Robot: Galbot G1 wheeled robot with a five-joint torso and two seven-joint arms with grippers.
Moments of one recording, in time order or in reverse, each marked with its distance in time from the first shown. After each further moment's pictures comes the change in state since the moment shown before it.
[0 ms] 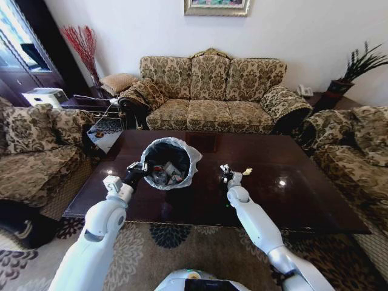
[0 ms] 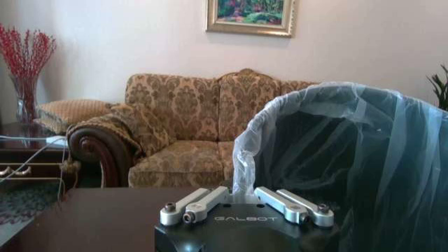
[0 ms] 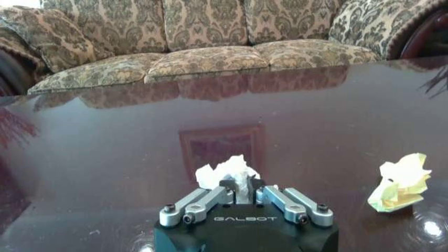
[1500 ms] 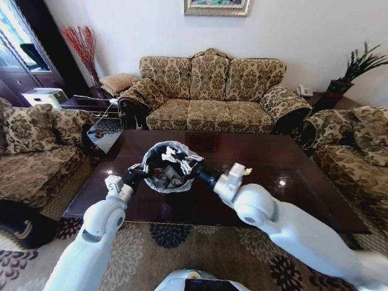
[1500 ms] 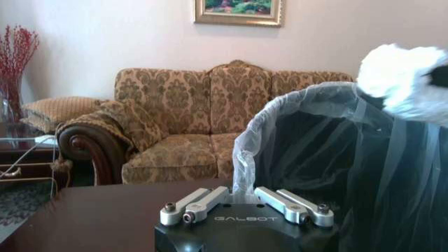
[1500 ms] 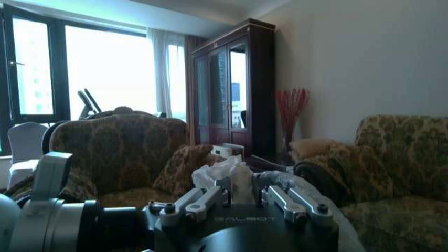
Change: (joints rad) left arm 0.010 0.035 0.010 -0.030 -0.005 0.042 0.002; right arm 0.225 -0.433 -0.477 1.008 0.293 -0.101 -0.162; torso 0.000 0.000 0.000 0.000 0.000
